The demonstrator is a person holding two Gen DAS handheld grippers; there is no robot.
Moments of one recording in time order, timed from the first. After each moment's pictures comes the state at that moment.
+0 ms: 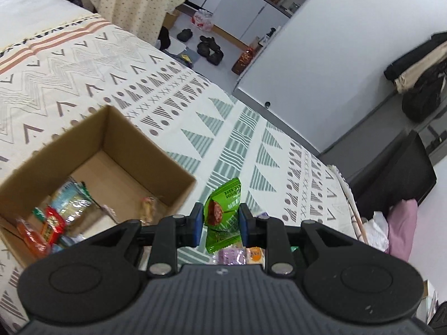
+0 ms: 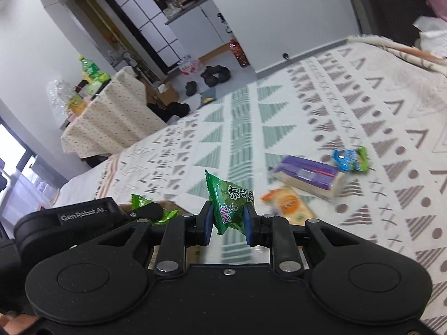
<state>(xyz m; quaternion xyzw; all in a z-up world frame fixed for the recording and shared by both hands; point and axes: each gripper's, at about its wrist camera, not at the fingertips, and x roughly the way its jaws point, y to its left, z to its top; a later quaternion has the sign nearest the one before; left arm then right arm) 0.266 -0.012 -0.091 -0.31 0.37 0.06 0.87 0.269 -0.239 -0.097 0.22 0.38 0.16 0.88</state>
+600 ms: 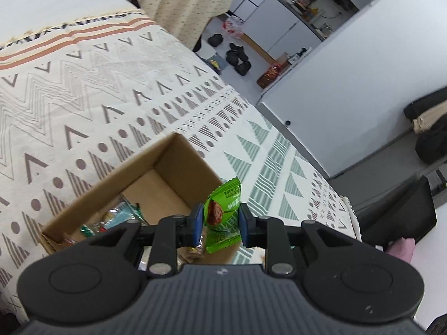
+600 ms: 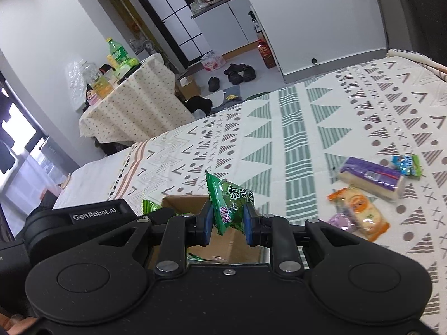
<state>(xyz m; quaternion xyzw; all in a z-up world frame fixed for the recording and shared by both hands) 0.251 0.076 -0.095 -0.37 0.36 0.10 0.85 0.267 -0.148 -0.080 0.19 0.38 0.18 0.89</state>
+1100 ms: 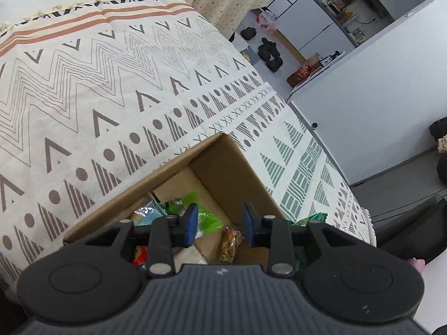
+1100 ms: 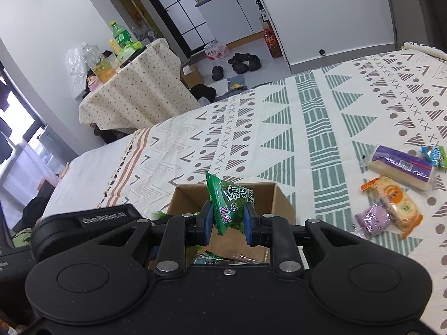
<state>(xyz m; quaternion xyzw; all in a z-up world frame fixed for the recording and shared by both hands) 0.258 0.106 -0.121 -0.40 0.39 0.15 0.82 0.278 -0.101 -0.094 0.18 0.40 0.19 0.88</state>
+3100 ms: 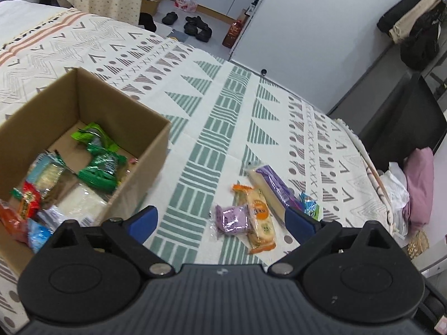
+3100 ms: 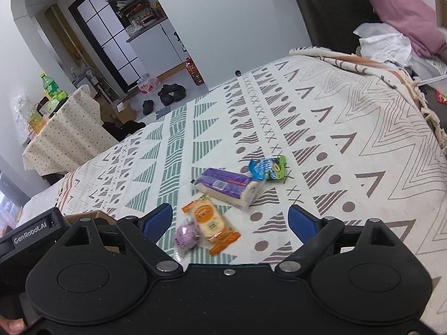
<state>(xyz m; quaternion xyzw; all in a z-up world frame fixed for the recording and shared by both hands) 0.273 -0.079 -0.137 -0.23 0.42 0.04 0.88 0.256 -0.323 -0.139 0.21 0.37 0.06 0.90</state>
